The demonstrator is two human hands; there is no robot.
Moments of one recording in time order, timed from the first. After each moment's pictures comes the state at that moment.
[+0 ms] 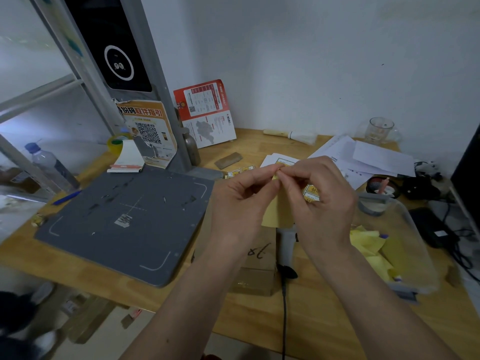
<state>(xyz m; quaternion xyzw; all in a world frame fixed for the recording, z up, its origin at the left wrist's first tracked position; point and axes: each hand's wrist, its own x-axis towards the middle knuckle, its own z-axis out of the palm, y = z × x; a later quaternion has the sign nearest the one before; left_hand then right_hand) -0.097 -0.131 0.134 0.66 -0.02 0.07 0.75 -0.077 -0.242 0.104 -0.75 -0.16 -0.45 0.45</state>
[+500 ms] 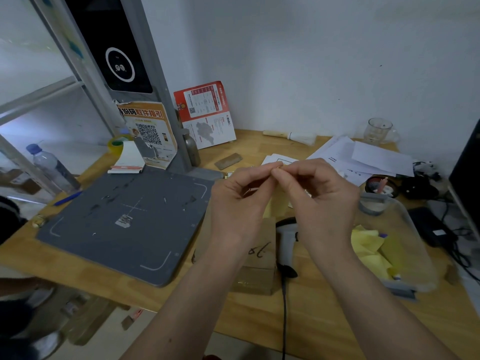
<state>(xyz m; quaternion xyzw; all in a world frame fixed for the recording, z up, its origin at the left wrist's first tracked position) -0.102 -0.133 0.136 0.67 -0.01 0.12 0.74 -0.093 -0.233 0.121 -0.68 -0.07 -0.31 0.66</state>
